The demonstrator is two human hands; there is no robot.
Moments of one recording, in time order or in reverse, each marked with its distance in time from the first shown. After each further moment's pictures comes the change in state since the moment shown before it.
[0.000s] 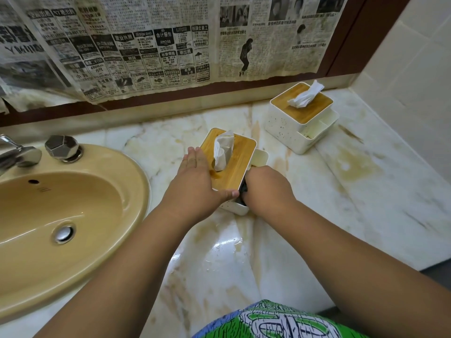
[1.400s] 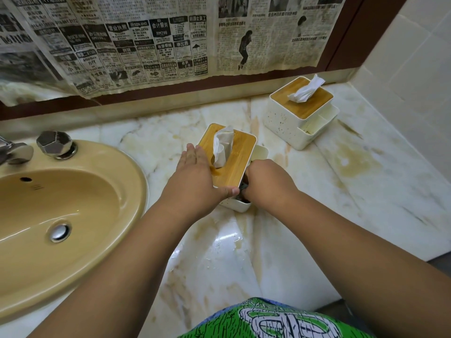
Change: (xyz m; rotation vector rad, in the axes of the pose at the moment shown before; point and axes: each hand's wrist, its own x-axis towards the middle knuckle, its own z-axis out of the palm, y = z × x) left_hand 0.003 -0.001 -0.002 0.045 -0.037 -0.005; right_hand 0.010 0.006 0.004 0.016 -0.027 0.039
